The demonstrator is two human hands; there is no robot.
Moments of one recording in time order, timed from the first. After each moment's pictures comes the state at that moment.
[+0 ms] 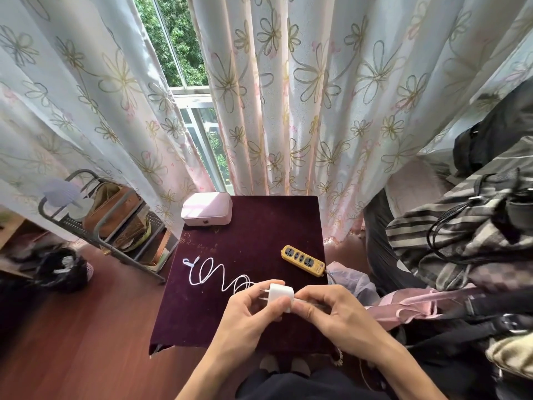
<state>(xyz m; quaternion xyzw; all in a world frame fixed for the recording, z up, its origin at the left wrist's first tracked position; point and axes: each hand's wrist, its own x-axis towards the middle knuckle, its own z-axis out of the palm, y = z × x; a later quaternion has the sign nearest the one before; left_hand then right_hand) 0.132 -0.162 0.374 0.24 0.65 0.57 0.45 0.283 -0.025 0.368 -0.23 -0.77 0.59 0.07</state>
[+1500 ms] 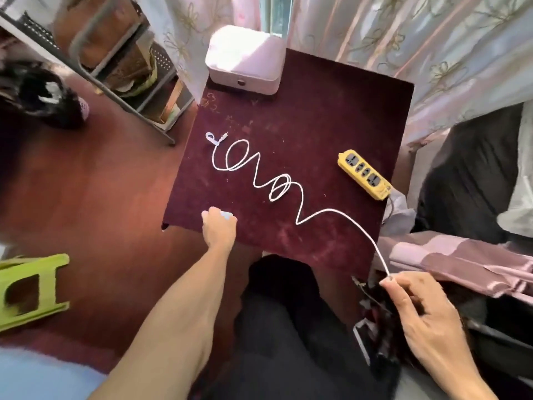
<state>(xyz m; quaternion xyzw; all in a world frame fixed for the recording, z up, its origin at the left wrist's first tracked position) -0.037 -0.230 0.015 -0.07 0.94 0.18 0.30 0.285 -0.054 0.203 -0.46 -0.79 0.41 -0.01</state>
